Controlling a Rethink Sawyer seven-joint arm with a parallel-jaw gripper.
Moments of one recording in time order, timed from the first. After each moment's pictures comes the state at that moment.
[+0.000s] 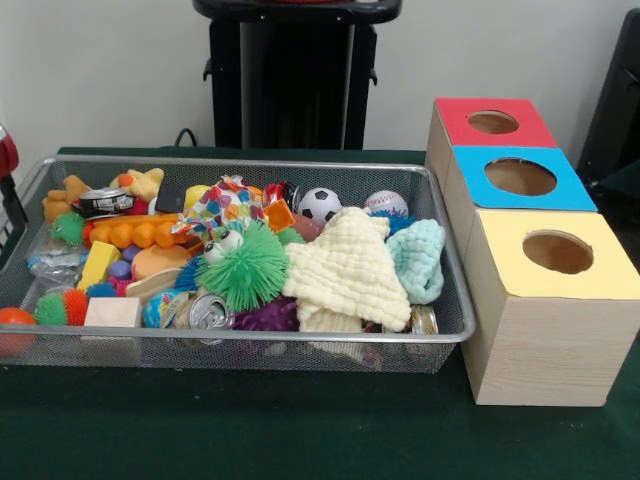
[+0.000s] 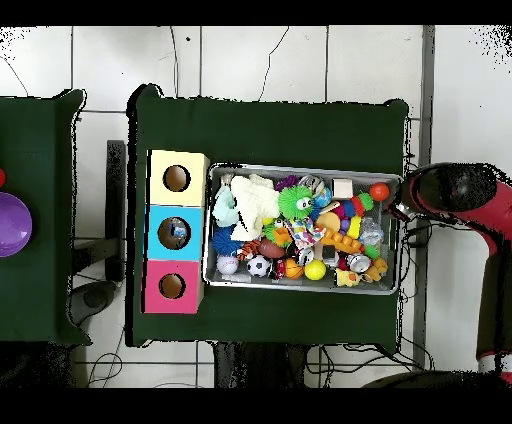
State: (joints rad) arm -0.80 -0.40 0.25 1.11 -0.31 1.03 0.29
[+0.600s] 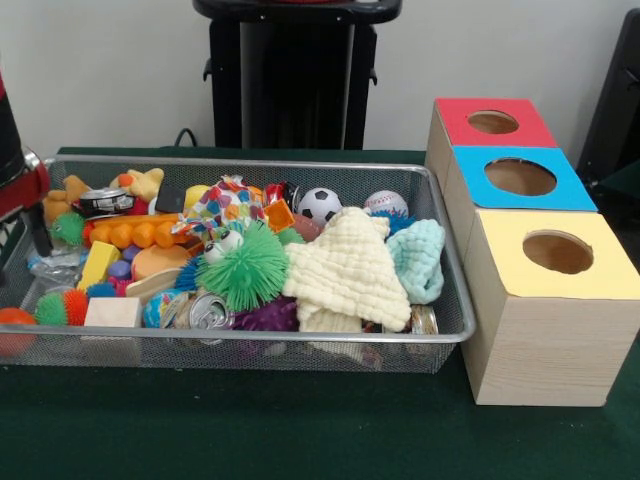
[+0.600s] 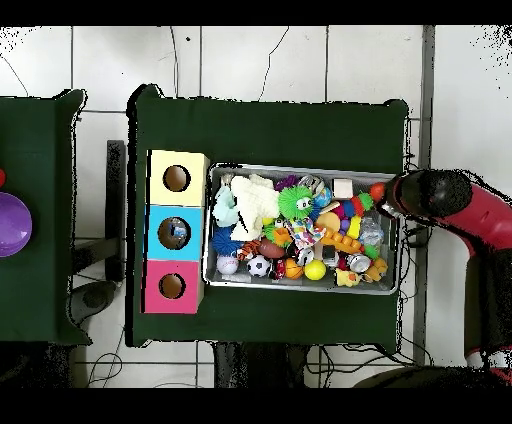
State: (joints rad) arm -0.79 -0.38 0.25 1.17 -0.30 0.89 0.29
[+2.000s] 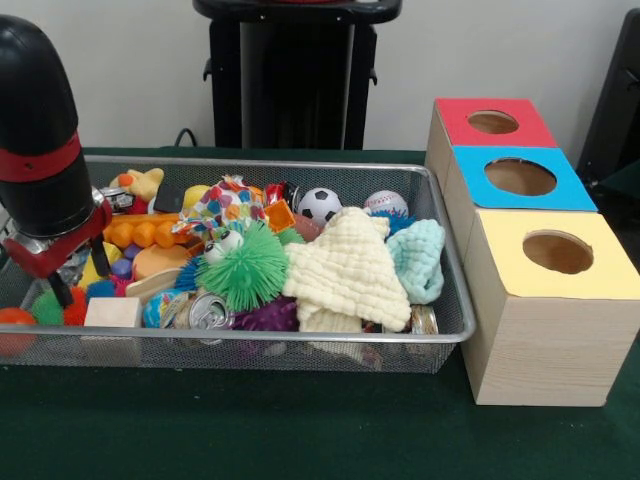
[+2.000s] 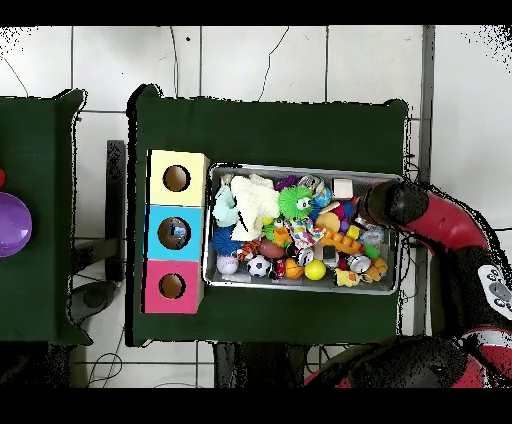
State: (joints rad) arm -0.71 -0.30 0.15 1.21 -0.28 0.82 0.29
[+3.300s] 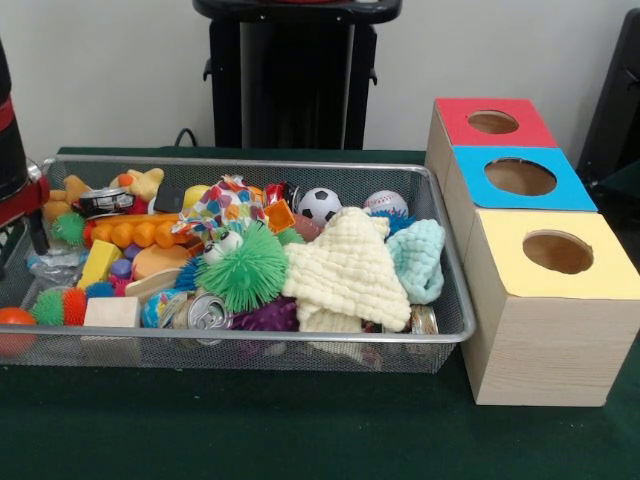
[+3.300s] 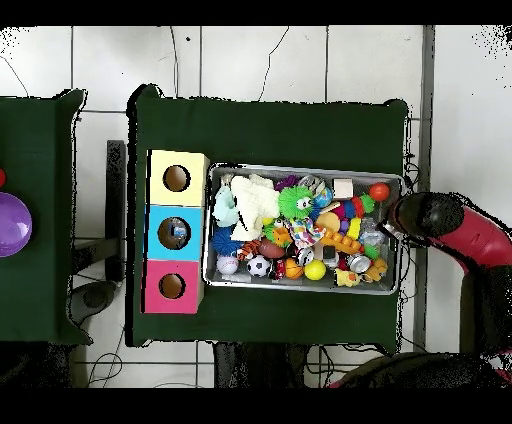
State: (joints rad) arm -0.76 -0.33 0.10 1.21 -0.25 0.78 0.29
